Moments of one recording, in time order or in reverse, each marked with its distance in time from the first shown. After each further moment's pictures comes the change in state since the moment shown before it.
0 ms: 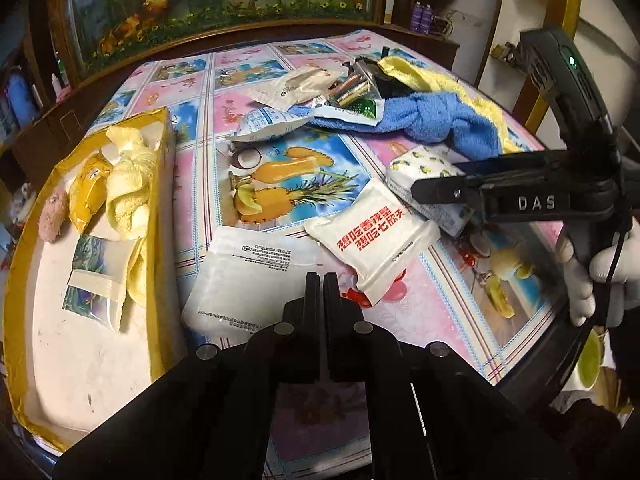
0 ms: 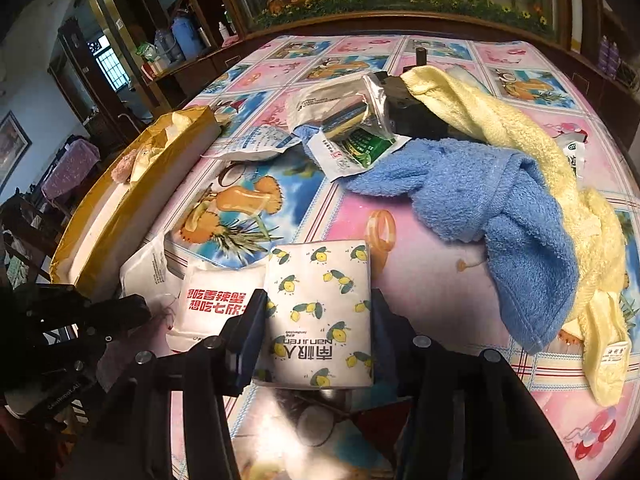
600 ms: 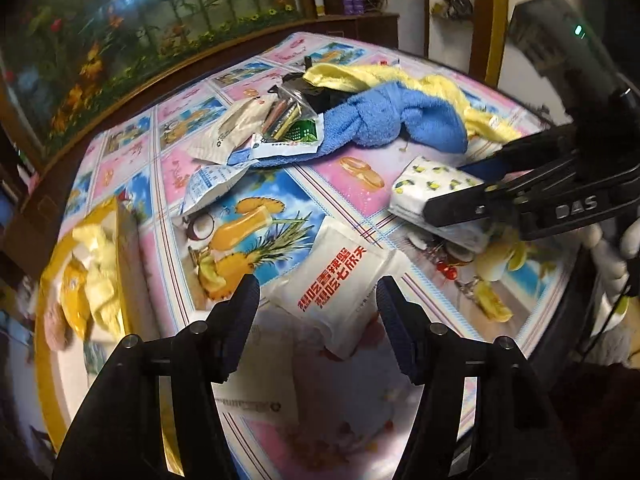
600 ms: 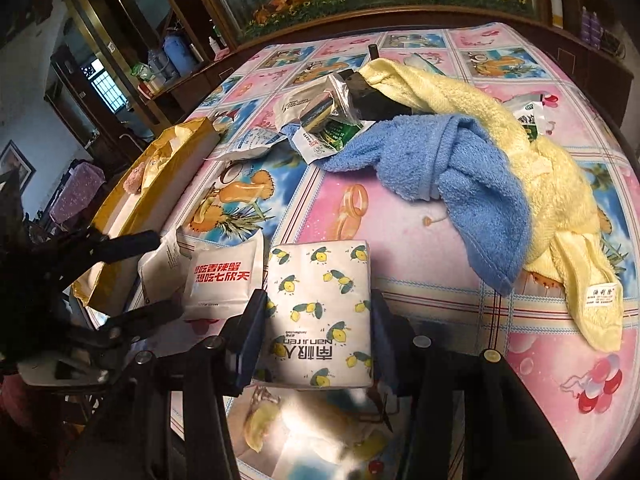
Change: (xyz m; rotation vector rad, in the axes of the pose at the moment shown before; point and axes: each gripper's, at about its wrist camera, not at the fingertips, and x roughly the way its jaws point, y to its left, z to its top) left arm 0.023 -0.051 0.035 0.365 0.030 0.014; right arm -0.027 -0.020 -0.025 0.097 -0.012 0.051
